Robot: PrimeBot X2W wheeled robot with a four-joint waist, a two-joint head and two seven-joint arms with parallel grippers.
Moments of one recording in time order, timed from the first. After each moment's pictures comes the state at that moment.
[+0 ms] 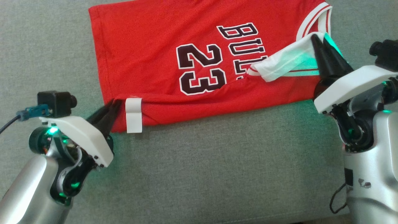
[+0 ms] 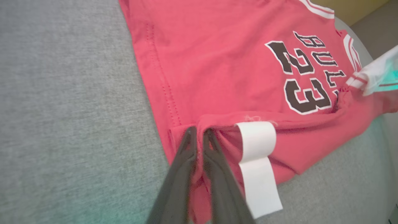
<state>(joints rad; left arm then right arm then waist) -0.31 0.49 -0.38 -0.06 -0.83 0.02 0.52 -0.43 -0.07 0.01 0.04 0.44 0.12 0.42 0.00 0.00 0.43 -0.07</state>
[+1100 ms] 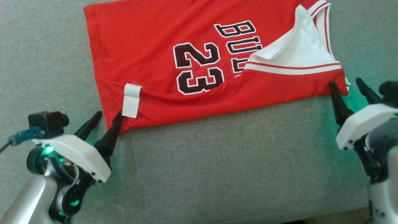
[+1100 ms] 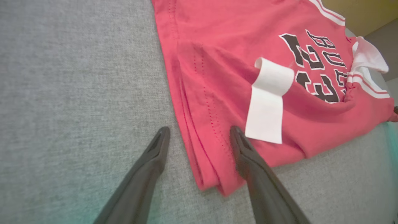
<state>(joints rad) -0.18 0.48 -0.34 -0.12 -0.84 0.09 0.45 -0.23 -0.18 -0.07 0.01 0.19 0.12 0.43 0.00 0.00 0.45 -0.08</state>
